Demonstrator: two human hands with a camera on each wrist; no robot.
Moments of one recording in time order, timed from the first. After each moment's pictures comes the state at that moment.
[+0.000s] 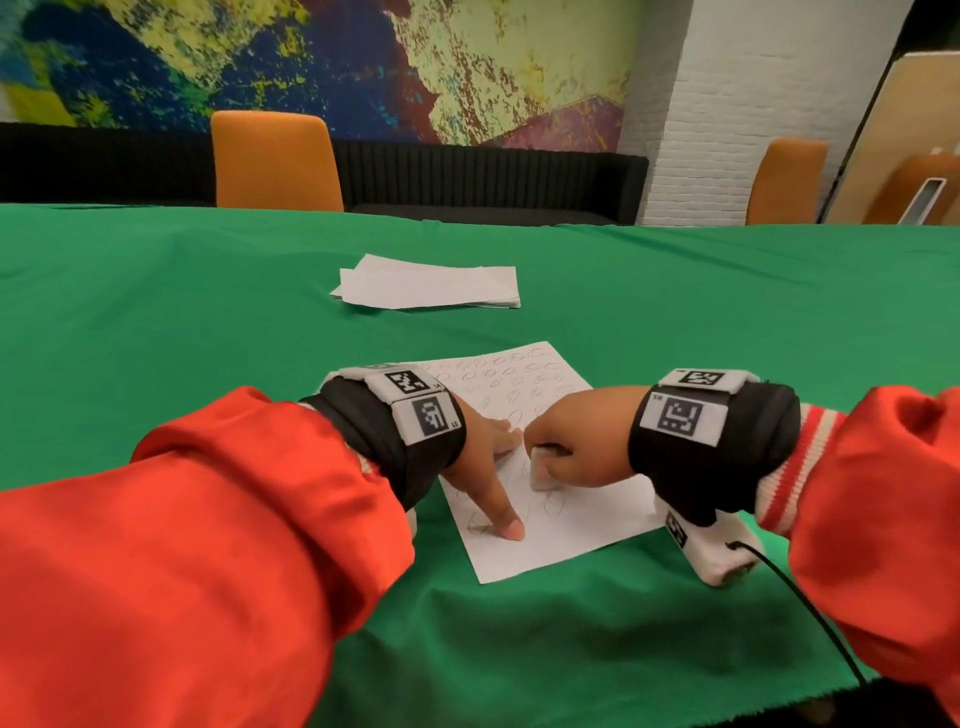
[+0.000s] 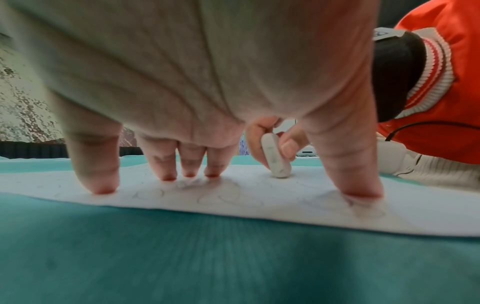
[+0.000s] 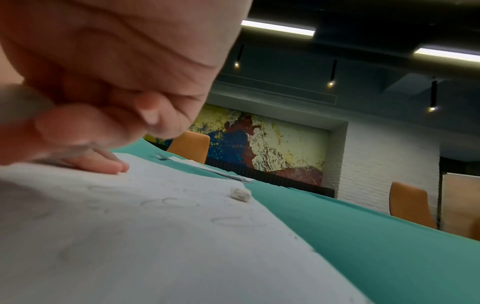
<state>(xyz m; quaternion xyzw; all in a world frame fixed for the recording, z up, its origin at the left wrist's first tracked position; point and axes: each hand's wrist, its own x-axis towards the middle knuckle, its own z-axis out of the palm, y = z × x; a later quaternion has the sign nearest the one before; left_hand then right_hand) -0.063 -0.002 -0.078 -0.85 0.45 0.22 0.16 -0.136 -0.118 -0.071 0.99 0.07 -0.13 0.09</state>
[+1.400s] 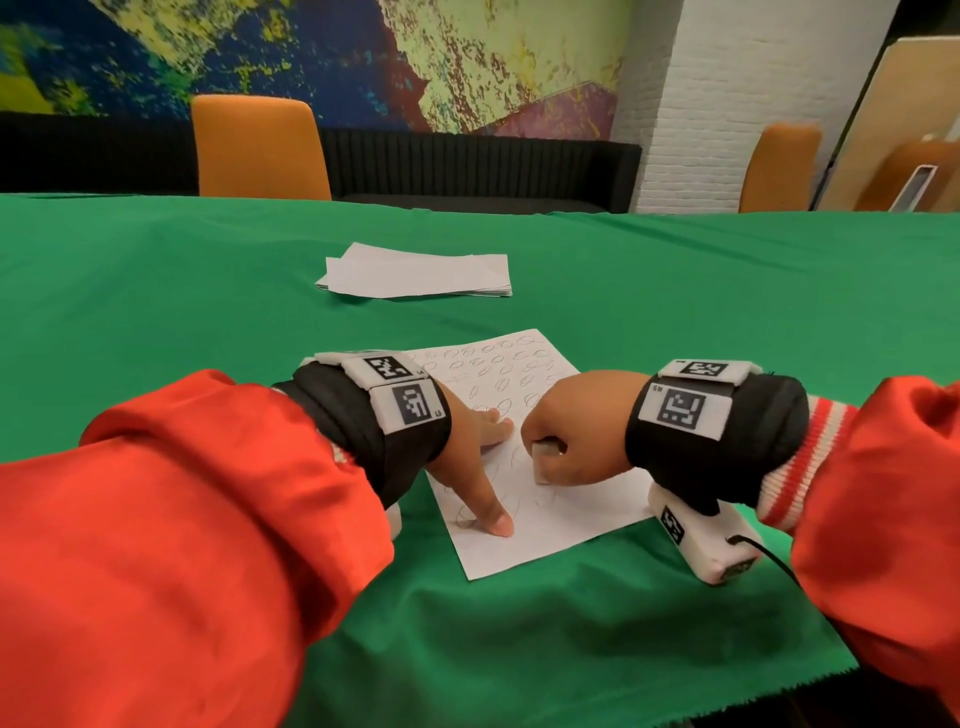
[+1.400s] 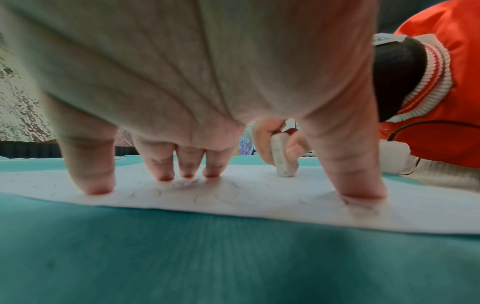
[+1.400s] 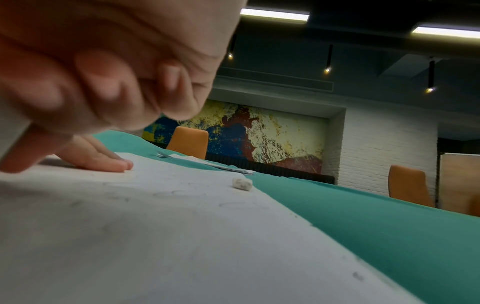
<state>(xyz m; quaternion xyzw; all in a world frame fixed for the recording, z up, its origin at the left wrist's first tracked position) -0.064 -0.002 -0.078 -0.85 0.43 0.22 0.19 -0.136 -0.121 -0.073 0.99 0.06 -0.10 0.11</state>
